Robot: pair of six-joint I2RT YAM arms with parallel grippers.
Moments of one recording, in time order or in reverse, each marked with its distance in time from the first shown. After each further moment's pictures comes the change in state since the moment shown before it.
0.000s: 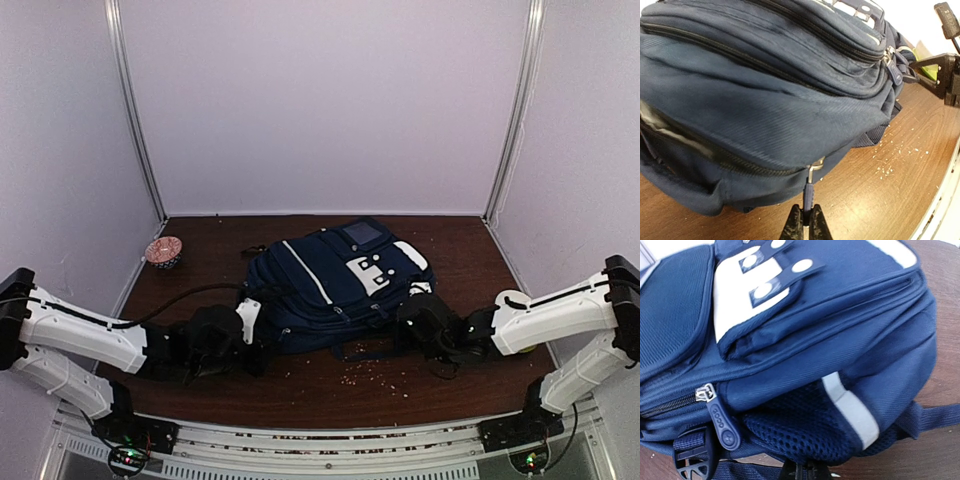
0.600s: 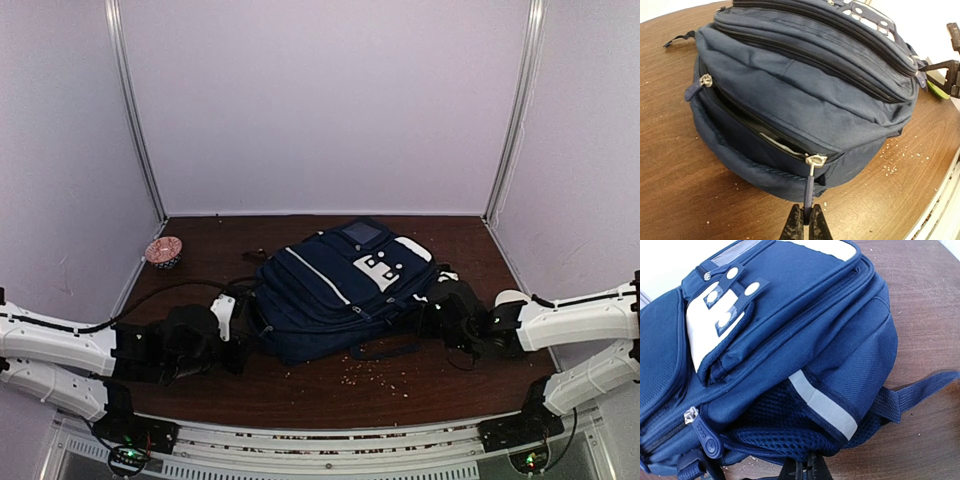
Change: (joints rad) left arm 0.000 -0.229 -0.051 -0.172 -0.076 -0.054; right arm -0.136 -0.176 -0.080 -0.040 -0.037 0.024
